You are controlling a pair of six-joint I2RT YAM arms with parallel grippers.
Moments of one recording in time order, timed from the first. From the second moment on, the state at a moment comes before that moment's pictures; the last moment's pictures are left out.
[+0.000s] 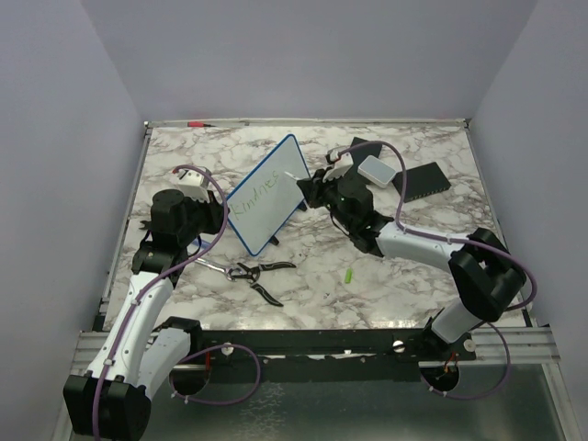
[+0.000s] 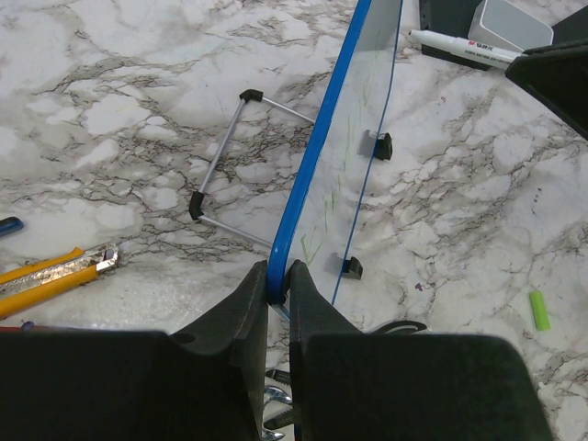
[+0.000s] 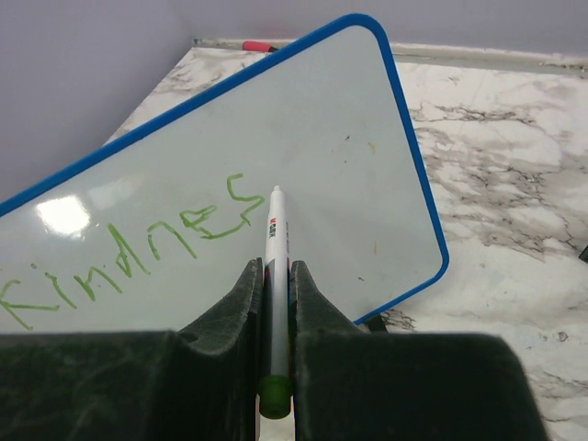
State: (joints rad) left arm -0.15 0.83 0.69 -0.24 0.25 -0.16; right arm 0.76 1.60 0.90 0.60 0.20 0.29
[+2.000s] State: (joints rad) left arm -0.16 0.83 0.69 -0.24 0.25 -0.16; right arm 0.74 1.67 0.99 0.61 0.09 0.26
